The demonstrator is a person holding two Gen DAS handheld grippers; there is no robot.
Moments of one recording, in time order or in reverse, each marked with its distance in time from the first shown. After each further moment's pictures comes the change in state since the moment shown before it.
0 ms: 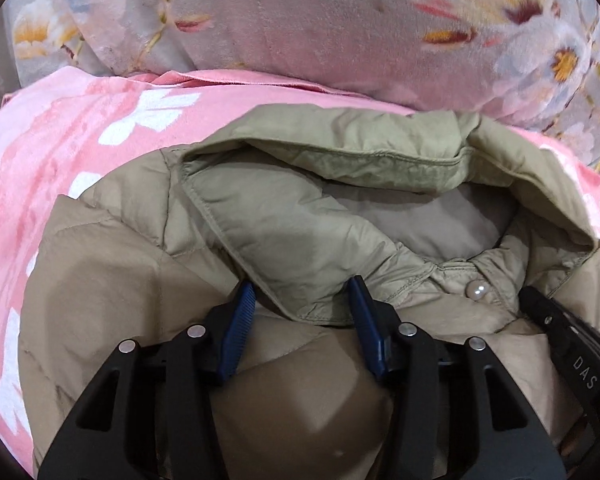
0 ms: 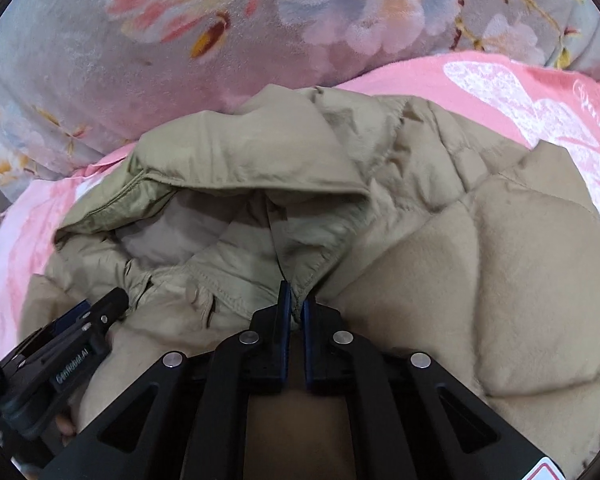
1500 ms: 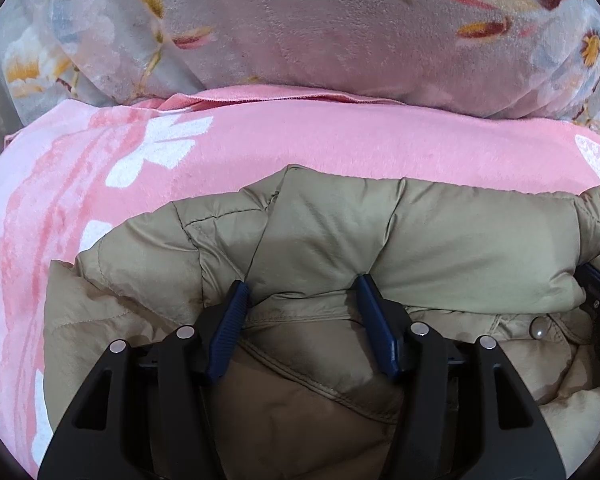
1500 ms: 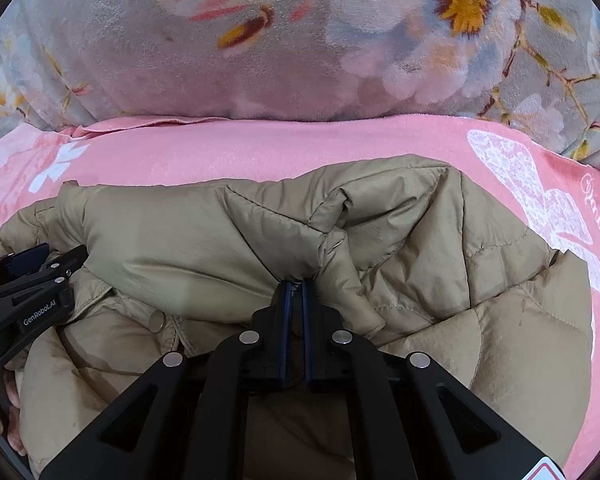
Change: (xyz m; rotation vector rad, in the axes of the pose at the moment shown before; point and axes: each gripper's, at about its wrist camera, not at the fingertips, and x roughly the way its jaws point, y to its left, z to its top) left arm 0.035 0.007 0.034 0.094 -0.022 0.143; right arm 0.019 0.018 0.020 -0.261 -0.067 -0.138
